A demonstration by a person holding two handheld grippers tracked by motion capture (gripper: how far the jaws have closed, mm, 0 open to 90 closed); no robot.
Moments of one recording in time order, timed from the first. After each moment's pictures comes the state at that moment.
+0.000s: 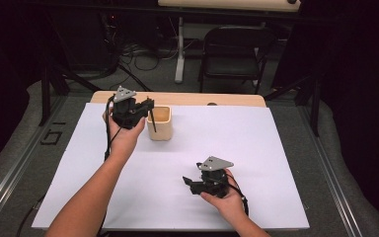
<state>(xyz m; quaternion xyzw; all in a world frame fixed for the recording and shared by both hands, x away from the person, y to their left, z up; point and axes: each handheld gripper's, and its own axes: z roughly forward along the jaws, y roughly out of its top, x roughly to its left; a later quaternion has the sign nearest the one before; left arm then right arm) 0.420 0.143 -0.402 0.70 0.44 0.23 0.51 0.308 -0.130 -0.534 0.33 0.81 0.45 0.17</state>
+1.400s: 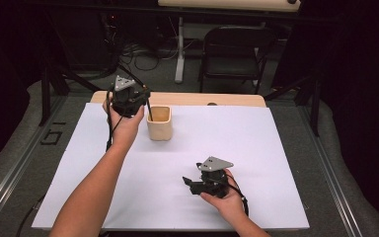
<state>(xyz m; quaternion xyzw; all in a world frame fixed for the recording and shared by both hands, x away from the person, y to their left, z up) 0.449 0.145 -0.399 0.68 0.47 0.26 0.50 0.308 -0.130 -0.534 0.33 0.81 0.45 0.17</state>
